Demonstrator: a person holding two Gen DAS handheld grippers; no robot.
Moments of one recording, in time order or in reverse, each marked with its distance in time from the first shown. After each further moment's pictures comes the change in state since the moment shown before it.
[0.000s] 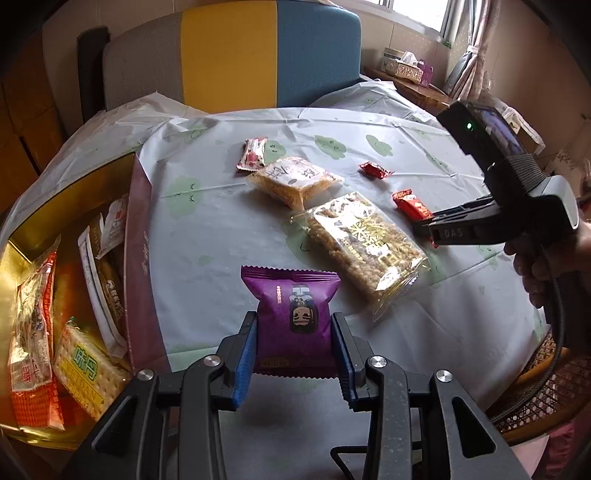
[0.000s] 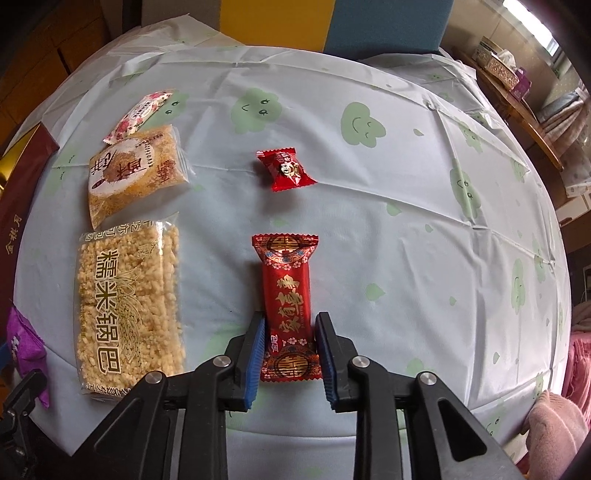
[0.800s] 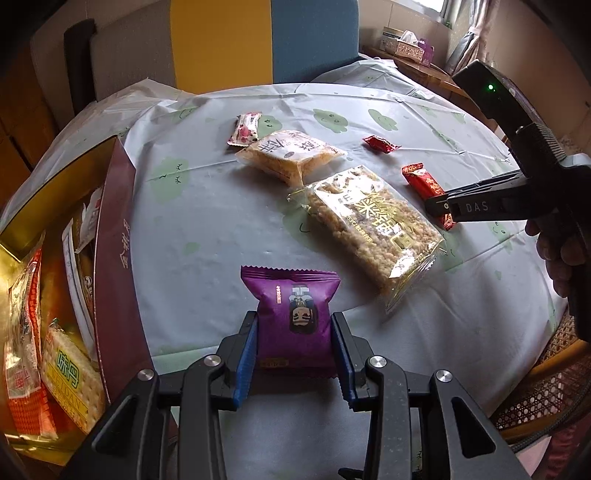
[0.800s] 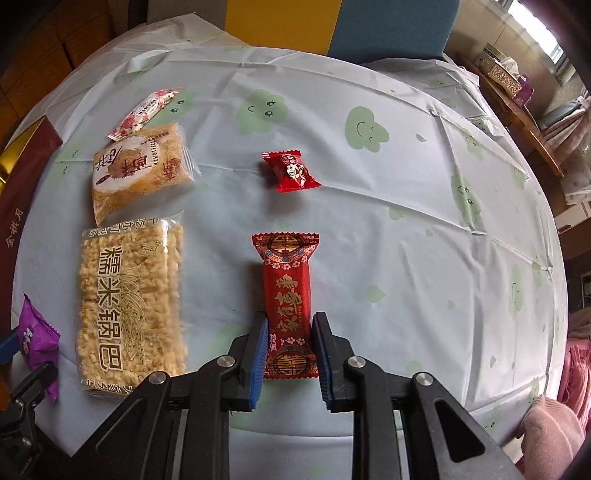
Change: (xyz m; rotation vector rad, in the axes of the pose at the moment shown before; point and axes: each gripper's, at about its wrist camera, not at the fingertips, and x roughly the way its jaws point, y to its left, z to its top) left arm 0.033 -0.003 -0.002 0.021 0.092 0.004; right arm -0.010 0.013 -0.009 0.005 0.000 0.008
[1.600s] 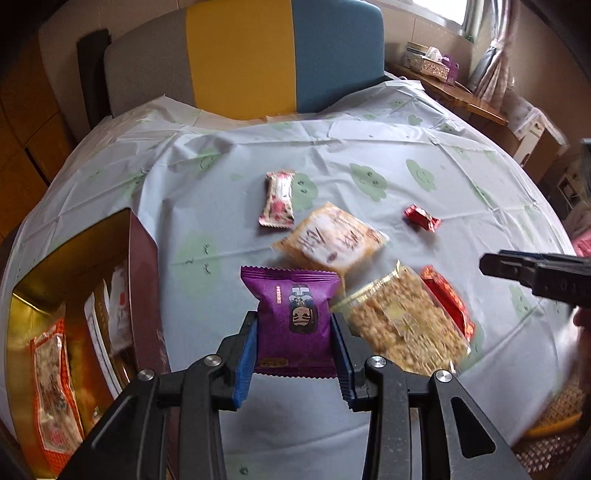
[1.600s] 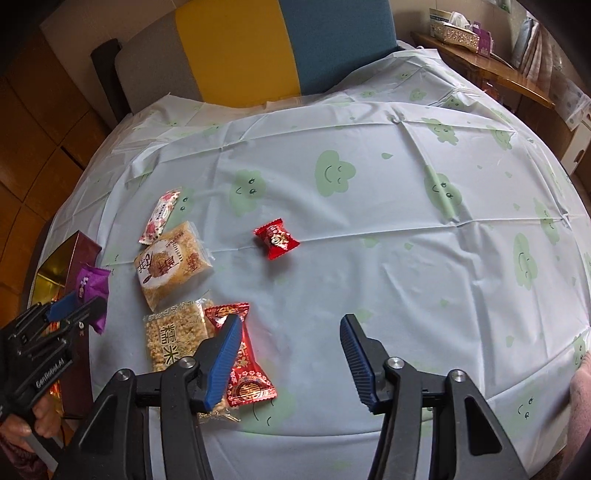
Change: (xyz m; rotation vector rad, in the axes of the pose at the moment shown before) left arm 0.002 0.019 0.078 -0.025 -0.025 0.070; right arm -0.043 -0.050 0.005 0.252 -0.154 0.244
